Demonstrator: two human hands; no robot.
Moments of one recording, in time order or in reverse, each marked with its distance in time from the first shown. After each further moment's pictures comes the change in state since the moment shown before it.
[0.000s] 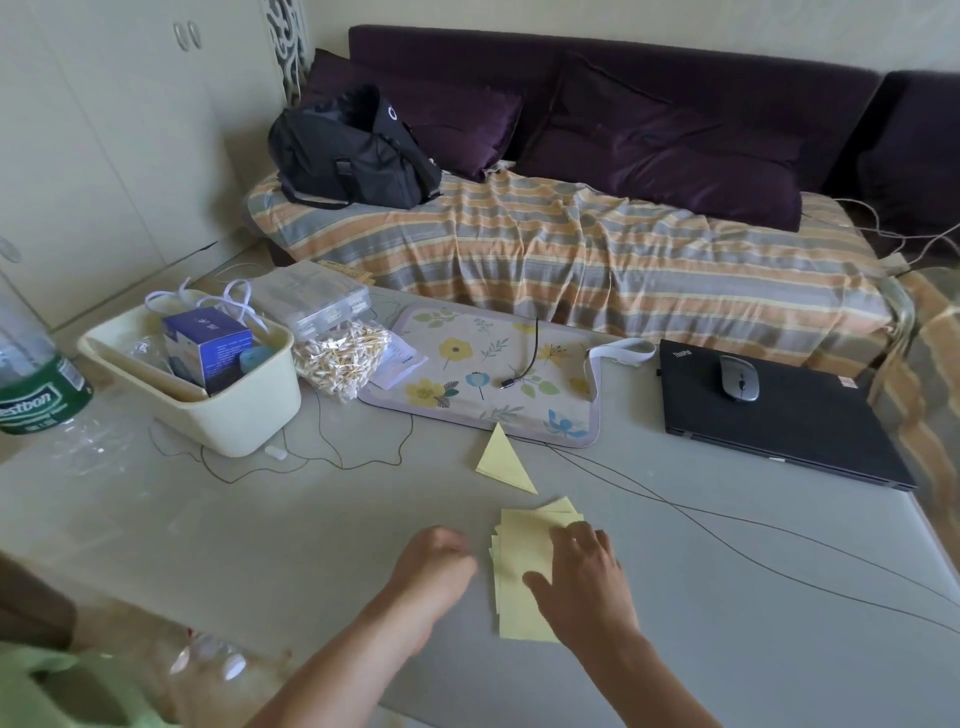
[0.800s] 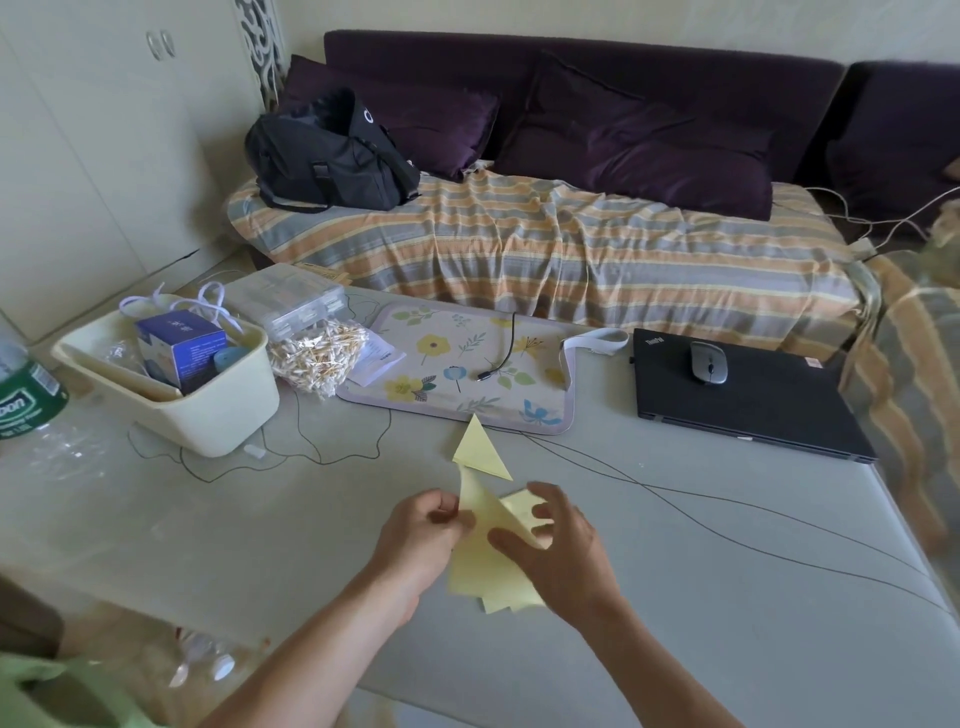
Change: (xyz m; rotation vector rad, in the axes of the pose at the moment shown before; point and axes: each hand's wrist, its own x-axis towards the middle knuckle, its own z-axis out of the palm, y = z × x) left_hand -0.020 0.021 0.010 -0.129 0.084 0.176; right_hand -0.011 0.007 -0.020 0.732 0.081 0.072
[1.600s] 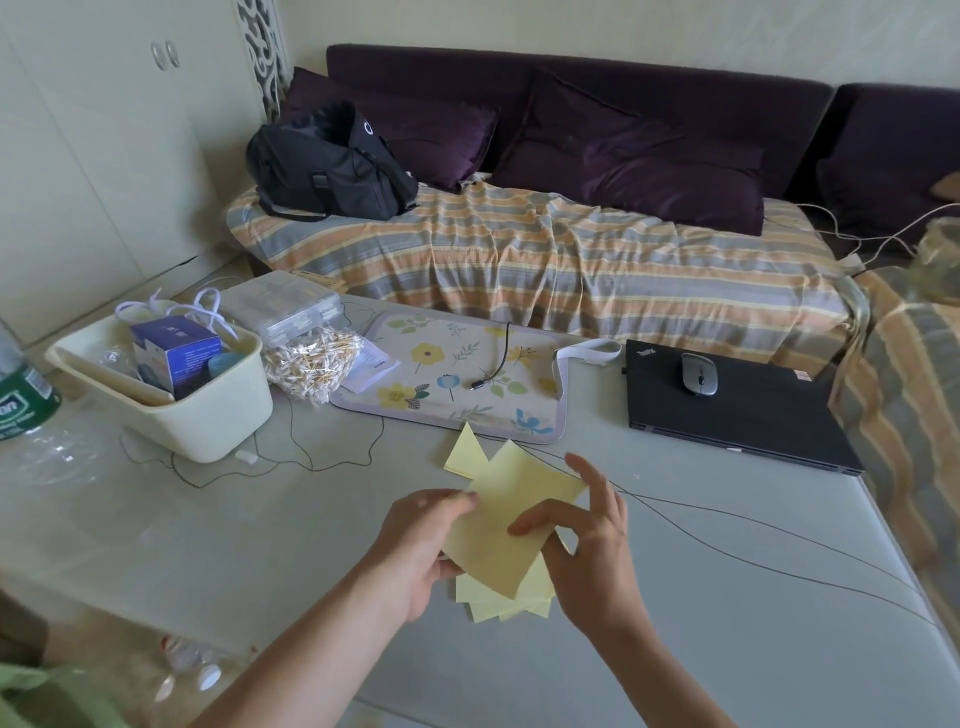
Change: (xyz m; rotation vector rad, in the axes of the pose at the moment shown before) left_hand -0.013 0.035 0.010 -0.370 -0.037 -0.248; right_hand -0.007 0.006 -0.027 -0.082 0.251 -0.356
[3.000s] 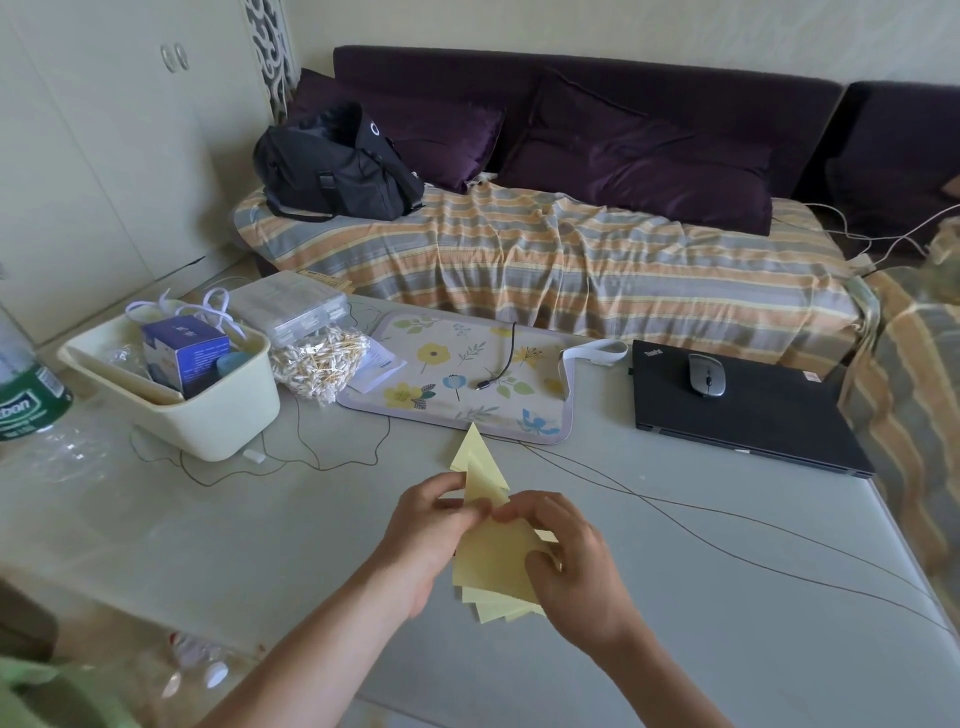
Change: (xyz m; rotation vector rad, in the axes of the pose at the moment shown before) left_hand 0.000 -0.002 -0.005 0.160 -0.070 0.221; right_hand -0.007 -0.016 0.000 0.249 -0.233 -0.048
